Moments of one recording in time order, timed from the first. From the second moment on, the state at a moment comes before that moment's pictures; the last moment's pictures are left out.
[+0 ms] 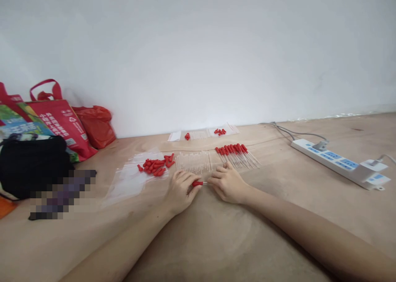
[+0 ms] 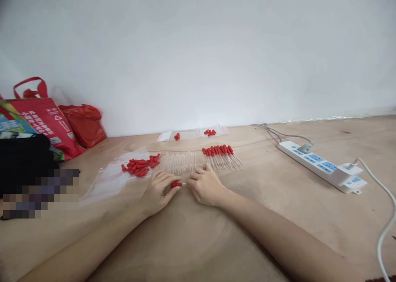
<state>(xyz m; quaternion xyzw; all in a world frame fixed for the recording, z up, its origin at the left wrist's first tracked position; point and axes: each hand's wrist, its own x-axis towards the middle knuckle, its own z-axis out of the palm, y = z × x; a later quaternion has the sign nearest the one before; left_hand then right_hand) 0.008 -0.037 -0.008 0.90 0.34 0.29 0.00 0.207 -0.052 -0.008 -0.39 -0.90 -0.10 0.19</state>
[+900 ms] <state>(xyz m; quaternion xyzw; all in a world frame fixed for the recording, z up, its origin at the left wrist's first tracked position) 0.001 -0.035 -0.009 0.90 0.33 0.27 0.10 0.193 0.024 -0.007 -0.77 -0.62 -0.02 0.15</state>
